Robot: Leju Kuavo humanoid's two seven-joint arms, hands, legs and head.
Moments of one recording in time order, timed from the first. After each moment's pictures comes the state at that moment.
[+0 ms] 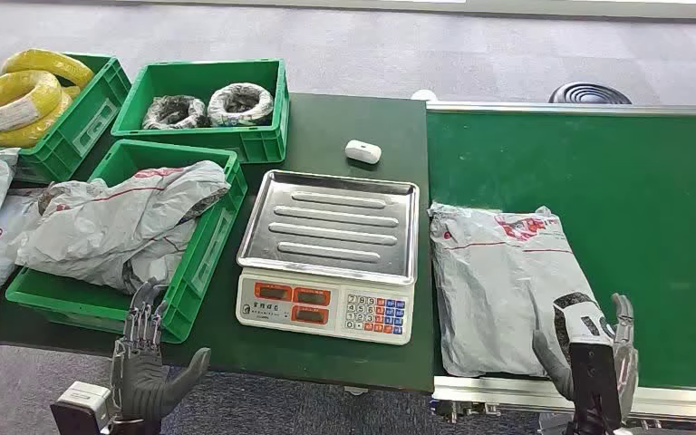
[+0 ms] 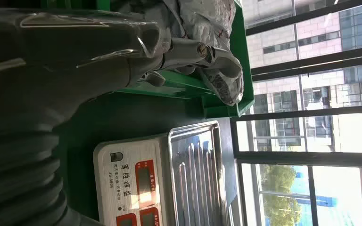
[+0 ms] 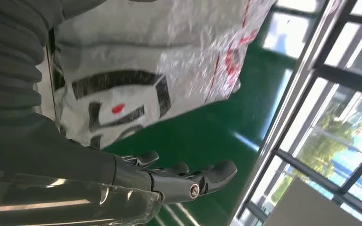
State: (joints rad) left arm 0.24 -0.14 -0.12 -1.70 0.03 0.12 -0.59; right arm 0.14 0.14 -0.33 -1.50 0.72 -0.34 -0.30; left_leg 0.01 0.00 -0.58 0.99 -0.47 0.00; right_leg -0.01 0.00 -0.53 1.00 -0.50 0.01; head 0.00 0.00
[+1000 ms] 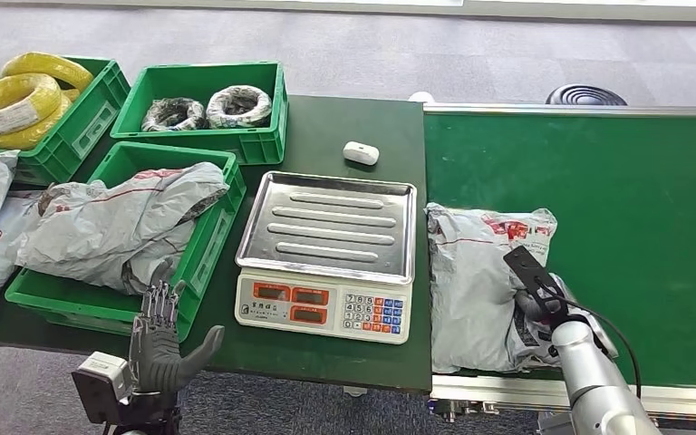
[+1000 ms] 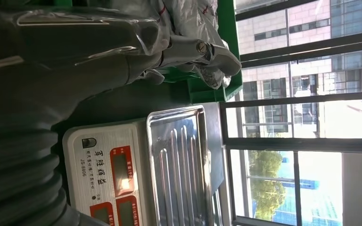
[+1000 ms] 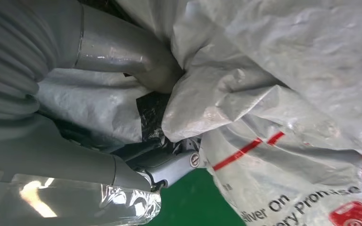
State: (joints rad) left arm 0.12 -0.11 -0.18 -1.61 0.09 0.15 -0.59; right arm -0.54 -0.17 -0.22 -0.44 0.94 0.01 -0.10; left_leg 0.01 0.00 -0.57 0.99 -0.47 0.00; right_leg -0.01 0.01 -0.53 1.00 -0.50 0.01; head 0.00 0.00
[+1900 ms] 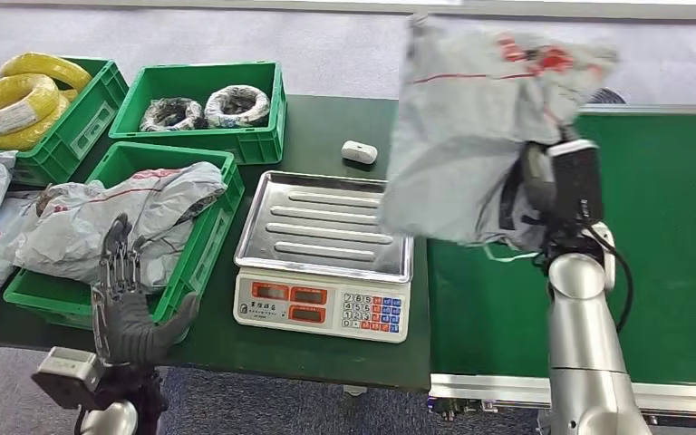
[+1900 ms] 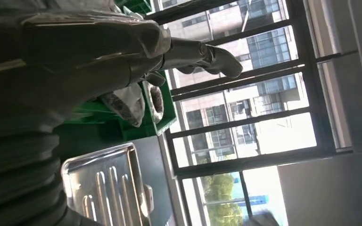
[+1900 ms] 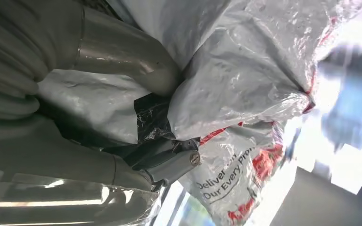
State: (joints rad) left arm -0.03 -0.08 -0.15 -1.67 0.01 0.21 -0.66; right arm -0.57 -0.04 0.00 -1.15 0.51 -0.08 -0.27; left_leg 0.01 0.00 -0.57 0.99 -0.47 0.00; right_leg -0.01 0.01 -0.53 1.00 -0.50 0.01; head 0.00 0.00
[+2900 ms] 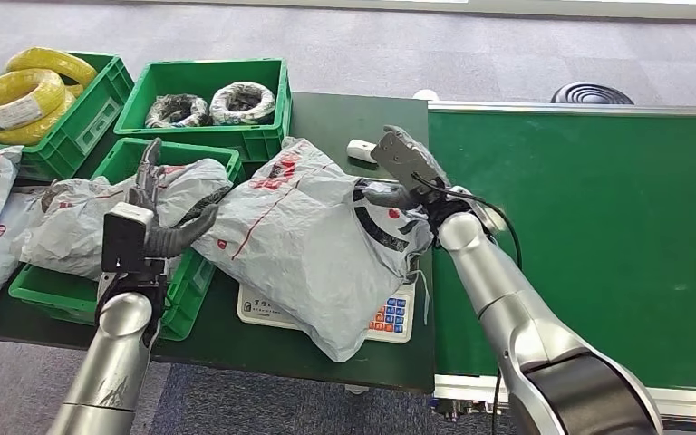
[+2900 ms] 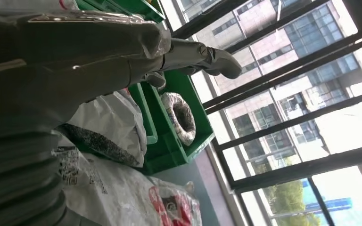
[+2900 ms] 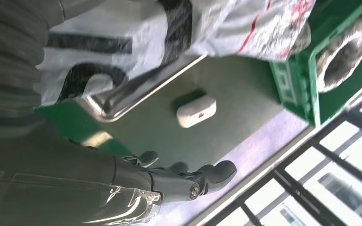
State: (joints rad) left arm -0.44 -0.03 -0.13 -1.28 -0.15 0.21 -0.42; right arm -0.88 0.09 0.32 -0.54 0.59 -0.04 -0.20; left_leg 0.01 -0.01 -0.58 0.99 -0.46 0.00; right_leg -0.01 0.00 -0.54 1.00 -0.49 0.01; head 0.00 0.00
